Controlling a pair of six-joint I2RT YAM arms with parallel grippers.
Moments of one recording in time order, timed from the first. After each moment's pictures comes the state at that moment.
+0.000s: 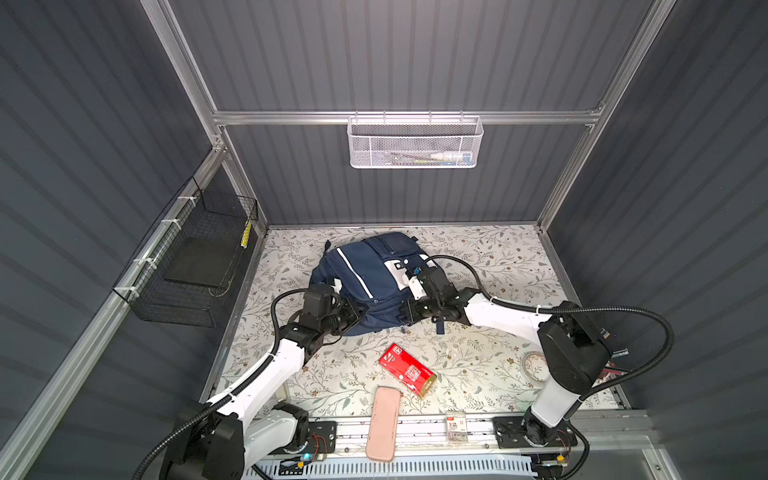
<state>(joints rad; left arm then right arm) -0.38 1.10 0.61 -0.11 0.37 -0.91 0.72 1.72 1.07 -0.19 -0.21 0.39</state>
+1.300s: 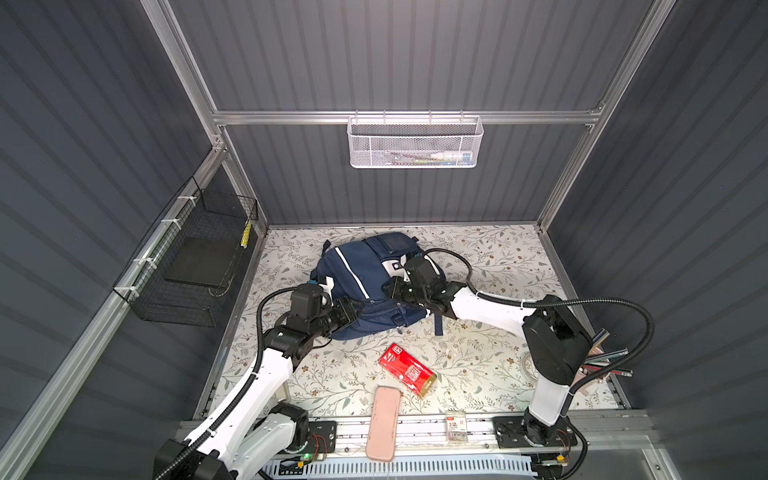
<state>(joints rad) -0.36 0.95 0.68 -0.36 0.37 -0.81 0.78 1.83 1.23 0.01 -0.11 0.89</state>
